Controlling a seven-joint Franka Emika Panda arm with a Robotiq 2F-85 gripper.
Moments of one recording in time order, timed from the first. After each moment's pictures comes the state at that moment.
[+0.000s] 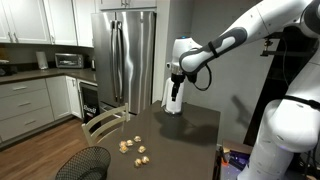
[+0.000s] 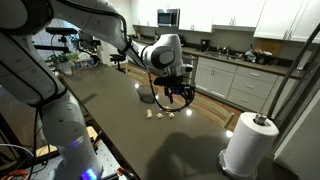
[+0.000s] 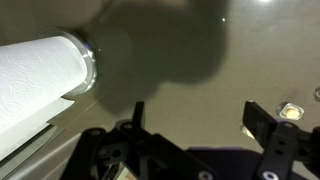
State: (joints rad) arm -0.13 -0.25 -0.15 -2.42 -0.30 2.31 -0.27
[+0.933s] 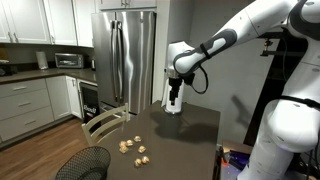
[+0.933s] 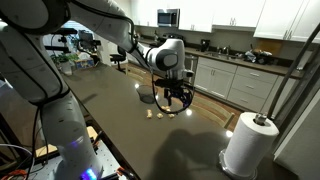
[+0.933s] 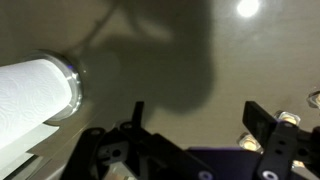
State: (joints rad) arm -0.12 -0.15 -0.14 -2.36 -0.25 2.22 -0.22
